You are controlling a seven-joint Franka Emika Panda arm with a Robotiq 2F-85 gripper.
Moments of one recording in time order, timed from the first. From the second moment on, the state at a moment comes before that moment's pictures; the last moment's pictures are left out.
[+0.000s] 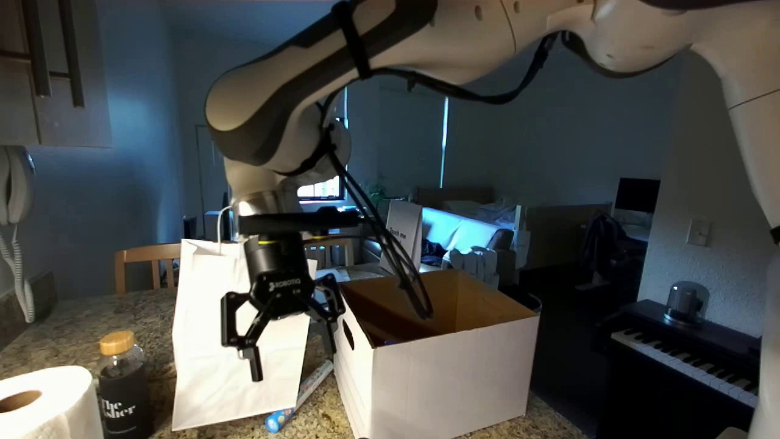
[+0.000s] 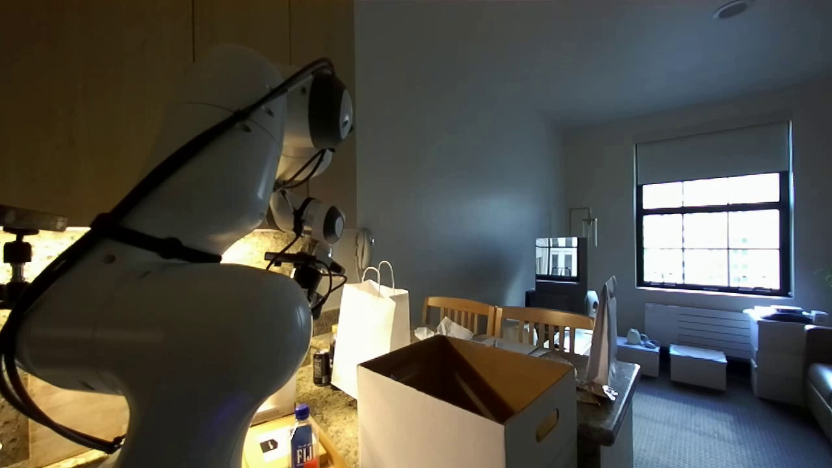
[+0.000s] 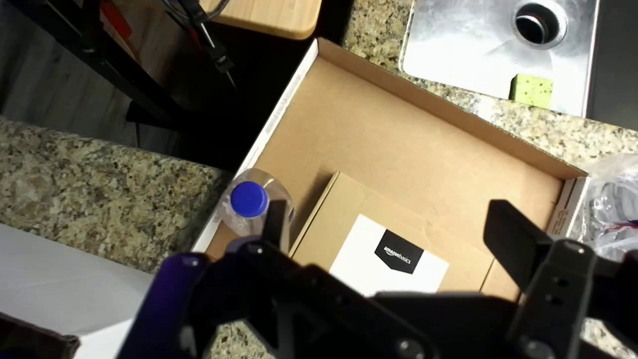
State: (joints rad) arm 0.42 0.37 0.33 -1.80 0.17 1.72 0.50
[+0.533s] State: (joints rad) arm 0.48 0.32 0.32 -2.04 0.27 2.15 0.70
